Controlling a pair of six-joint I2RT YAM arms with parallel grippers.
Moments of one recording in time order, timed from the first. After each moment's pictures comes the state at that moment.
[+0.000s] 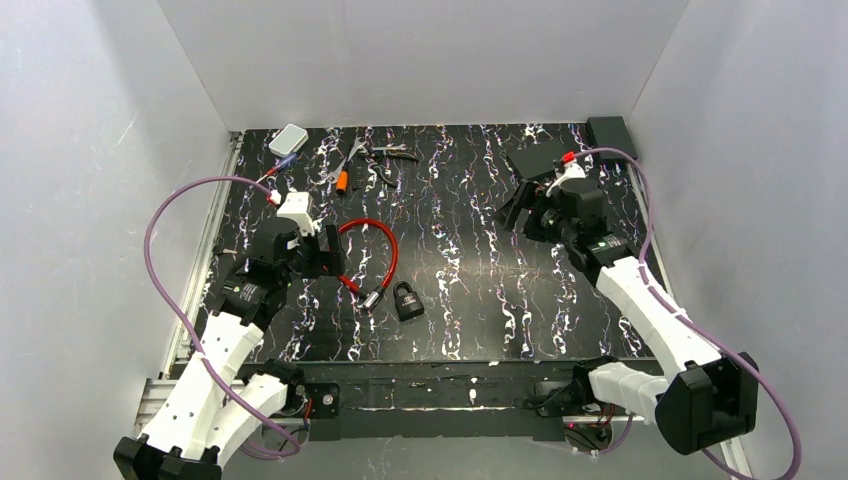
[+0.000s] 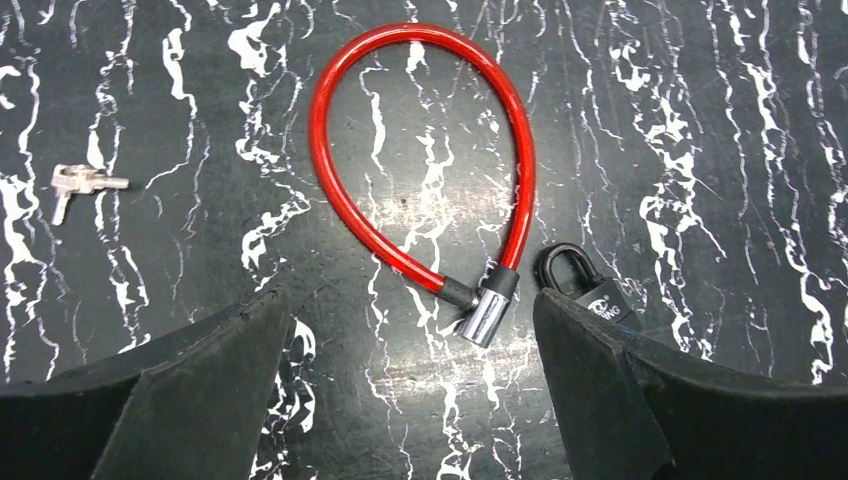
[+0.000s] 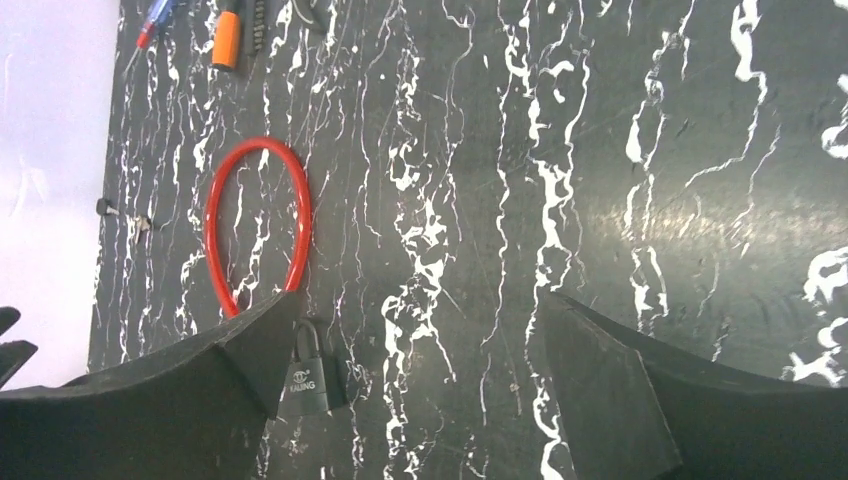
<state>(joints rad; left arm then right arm) -0.32 0.80 0.82 -0.63 -0.08 -0.24 0.31 1.09 0.88 -0.27 -0.16 0.55</state>
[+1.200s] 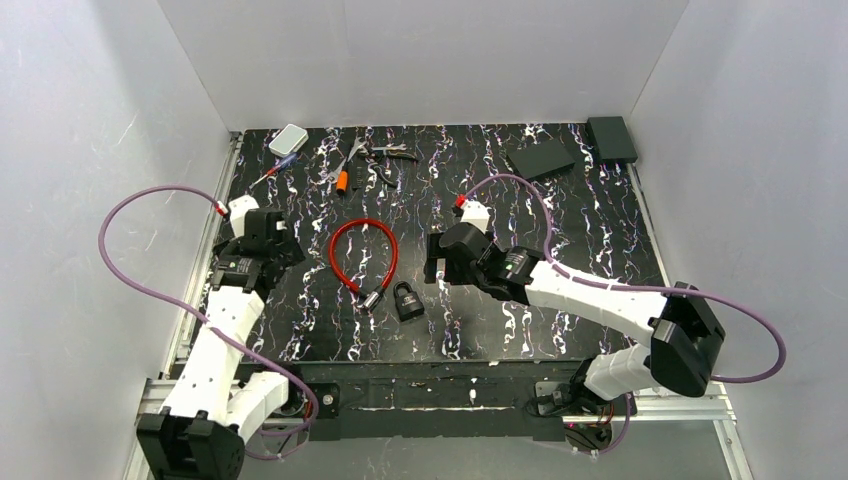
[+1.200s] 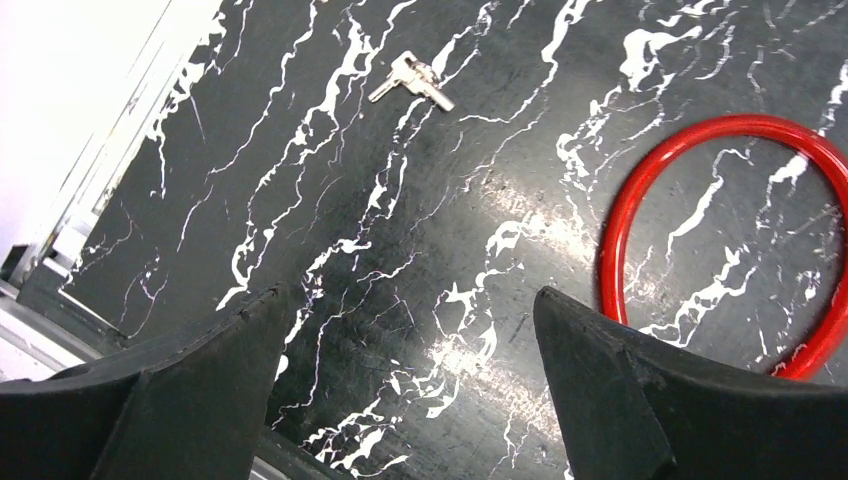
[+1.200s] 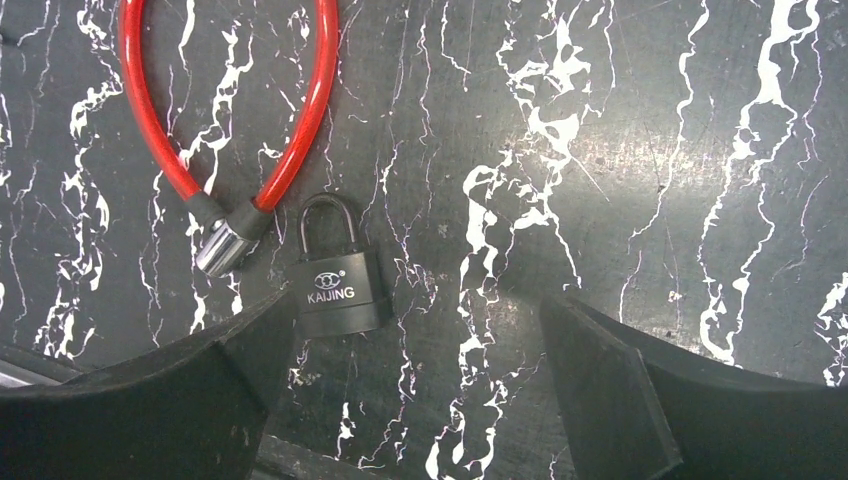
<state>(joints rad) -0.13 0.93 0.86 -0.80 -0.52 -0.46 1.00 1.38 1.00 -0.41 0.37 0.76</state>
